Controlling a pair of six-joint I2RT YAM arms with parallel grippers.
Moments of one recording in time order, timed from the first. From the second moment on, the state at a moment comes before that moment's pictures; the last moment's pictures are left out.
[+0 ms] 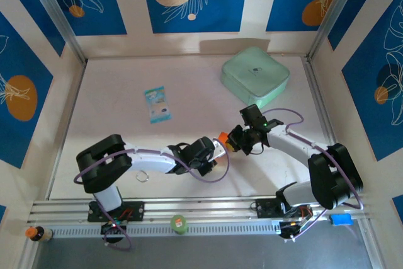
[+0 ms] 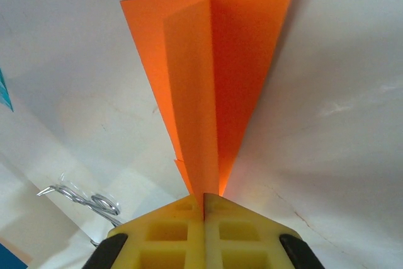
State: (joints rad) left arm -1.11 1.70 0.81 0.00 -0.04 -0.05; right arm 0.46 1.36 0.72 -0.50 -0.41 1.24
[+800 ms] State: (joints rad) left arm -1.05 1.79 0.96 -0.18 0.13 -0.16; right arm 0.41 1.14 0.69 -0.59 -0.30 1.07
